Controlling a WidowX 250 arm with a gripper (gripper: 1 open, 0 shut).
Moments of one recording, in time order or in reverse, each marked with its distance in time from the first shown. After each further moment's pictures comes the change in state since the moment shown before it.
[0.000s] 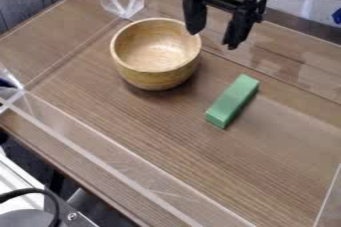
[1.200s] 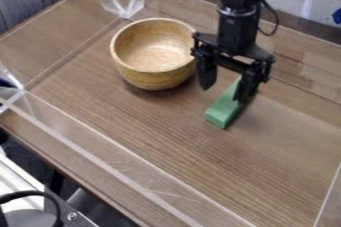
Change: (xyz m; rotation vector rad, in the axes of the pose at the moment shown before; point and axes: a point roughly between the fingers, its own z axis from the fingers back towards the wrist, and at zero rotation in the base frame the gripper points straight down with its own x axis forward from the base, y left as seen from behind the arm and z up) arm 0.006 -0.028 -0.081 -0.040 0.075 -0.009
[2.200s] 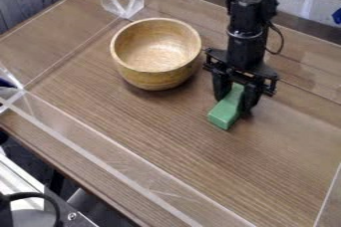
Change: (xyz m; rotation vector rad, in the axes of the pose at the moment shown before) arm 0.020 -0.006 -0.025 -0.051 -0.061 -0.105
